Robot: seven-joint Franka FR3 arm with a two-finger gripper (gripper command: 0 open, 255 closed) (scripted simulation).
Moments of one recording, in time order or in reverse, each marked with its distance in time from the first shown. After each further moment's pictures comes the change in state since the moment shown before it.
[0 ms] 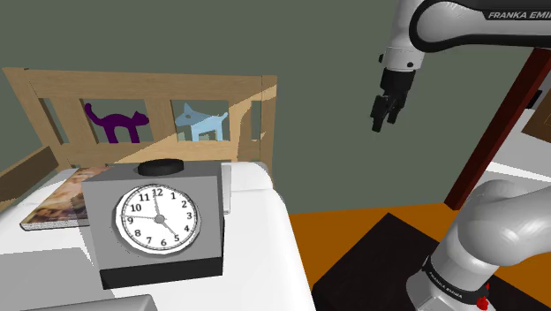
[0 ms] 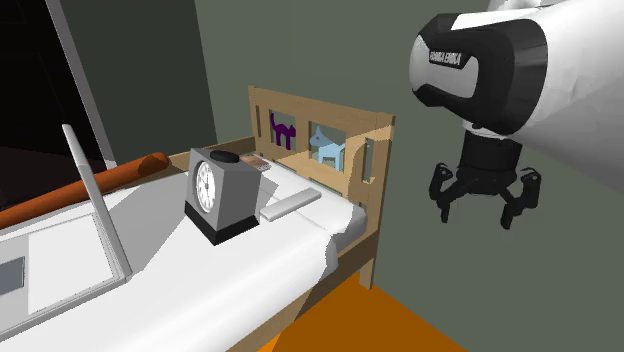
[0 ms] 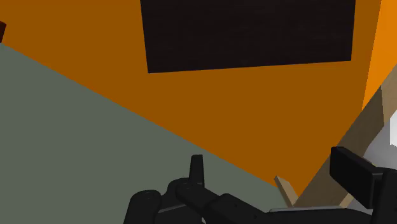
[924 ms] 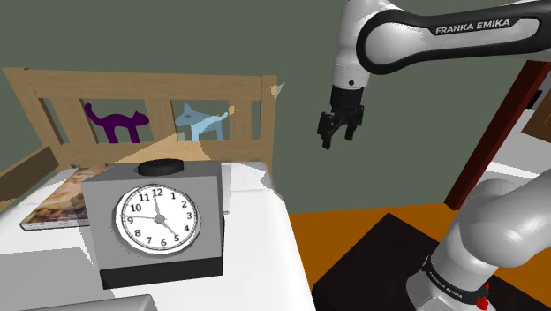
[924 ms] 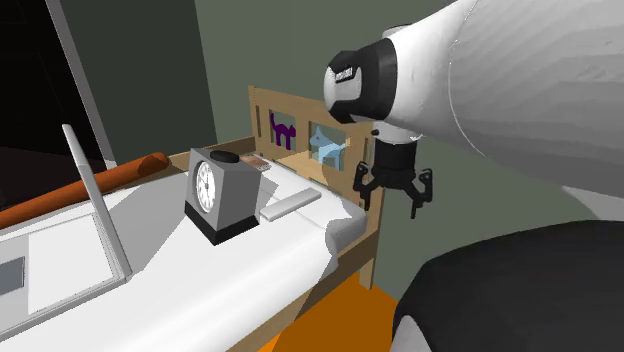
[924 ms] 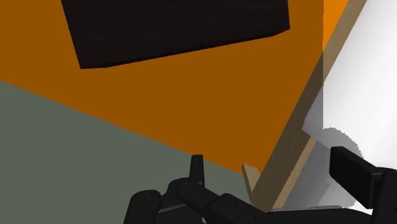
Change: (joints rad) arm 0.055 0.206 0.234 0.039 0.153 0.165 0.349
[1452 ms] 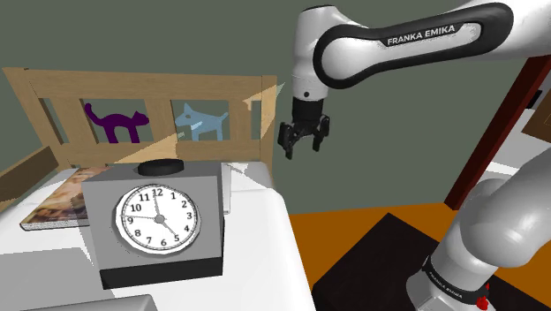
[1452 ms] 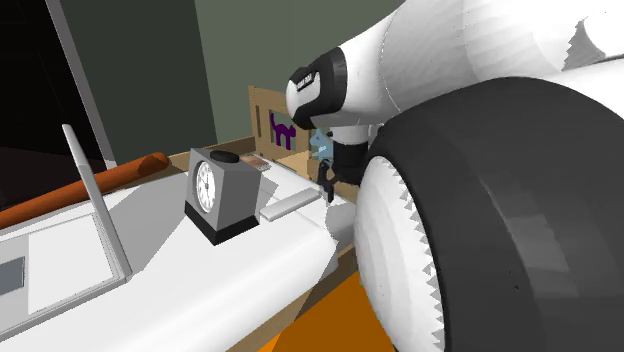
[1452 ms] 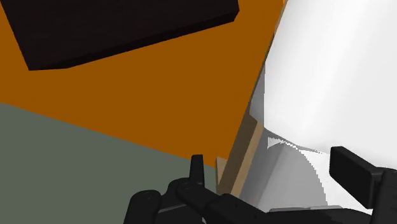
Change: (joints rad) arm 0.017 0.230 0.145 0.136 0.024 0.103 0.236
